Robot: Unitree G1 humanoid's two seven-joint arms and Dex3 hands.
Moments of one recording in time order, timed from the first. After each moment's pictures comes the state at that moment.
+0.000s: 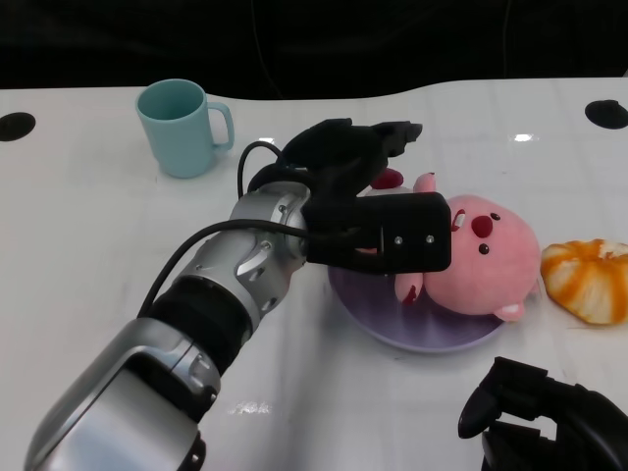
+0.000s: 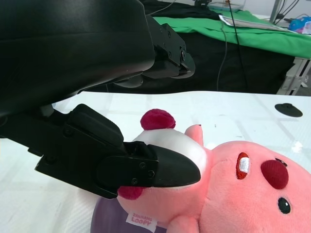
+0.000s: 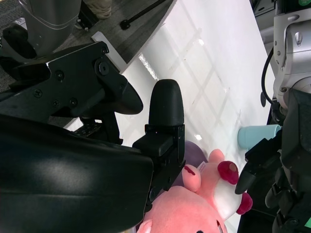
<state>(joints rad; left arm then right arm) -0.93 -0.03 -0.52 0.88 0.64 -0.05 0.00 0.40 -0.24 0.09 -0.63 0.22 0.46 0.27</state>
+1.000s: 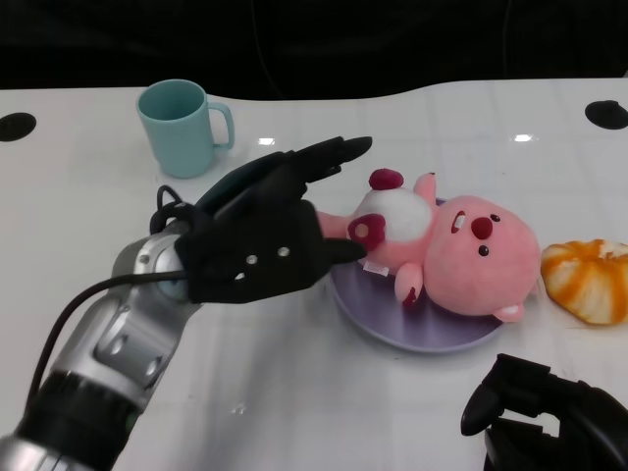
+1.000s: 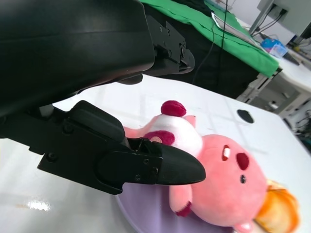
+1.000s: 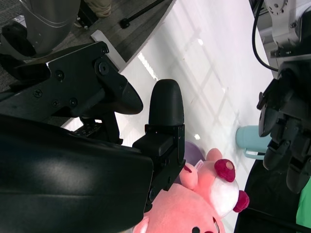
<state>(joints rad) -0.53 0.18 -0.30 0.29 0.29 -0.08 -0.30 0.39 -0.24 0.07 -0.64 0.23 0.46 0.28</state>
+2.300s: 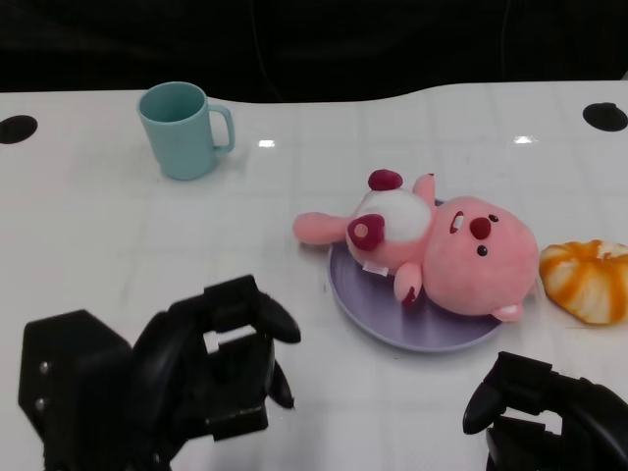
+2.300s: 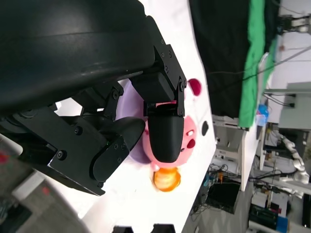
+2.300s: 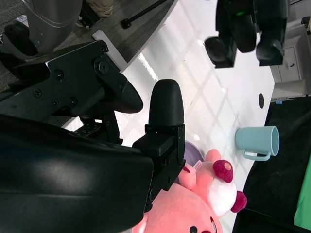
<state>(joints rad) 0.19 0.03 -0.08 -0.49 -0.29 0.47 -0.18 0.38 -0.25 0.07 -0.65 0.23 0.49 0.28</state>
